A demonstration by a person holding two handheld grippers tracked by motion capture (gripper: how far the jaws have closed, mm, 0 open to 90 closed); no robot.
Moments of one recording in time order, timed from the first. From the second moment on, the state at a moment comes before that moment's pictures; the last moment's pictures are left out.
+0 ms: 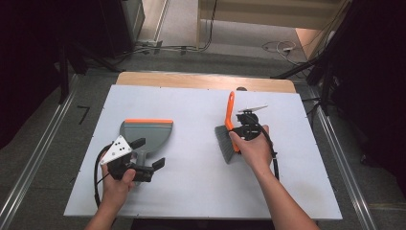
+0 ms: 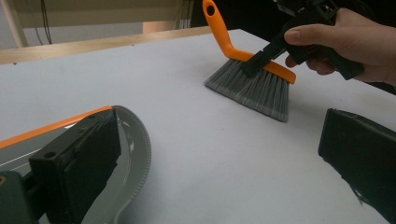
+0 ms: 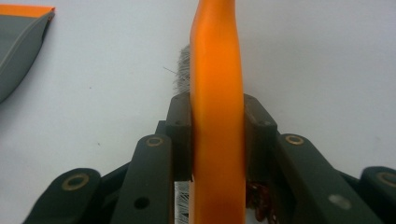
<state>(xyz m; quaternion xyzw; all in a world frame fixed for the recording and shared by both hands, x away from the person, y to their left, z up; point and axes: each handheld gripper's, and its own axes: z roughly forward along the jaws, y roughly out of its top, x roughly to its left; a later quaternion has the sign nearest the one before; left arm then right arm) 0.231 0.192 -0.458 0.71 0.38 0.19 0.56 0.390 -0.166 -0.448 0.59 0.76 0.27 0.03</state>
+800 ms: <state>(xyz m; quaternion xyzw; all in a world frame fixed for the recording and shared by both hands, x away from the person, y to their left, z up) 0.231 0.193 -0.458 0.71 0.38 0.19 0.56 0.350 -0.234 -0.412 0.47 0.79 0.38 0.07</state>
